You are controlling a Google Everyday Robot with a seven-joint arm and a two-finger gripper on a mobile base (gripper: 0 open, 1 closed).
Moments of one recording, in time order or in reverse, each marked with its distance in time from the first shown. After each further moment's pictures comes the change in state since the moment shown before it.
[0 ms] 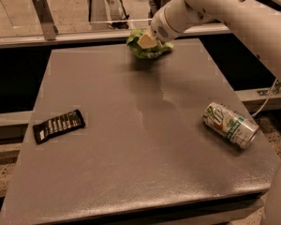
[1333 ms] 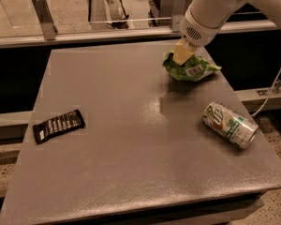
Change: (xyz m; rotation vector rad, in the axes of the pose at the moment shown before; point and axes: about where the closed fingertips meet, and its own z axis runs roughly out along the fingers) arm 0.084 0.035 -0.112 0.058 0.444 0.089
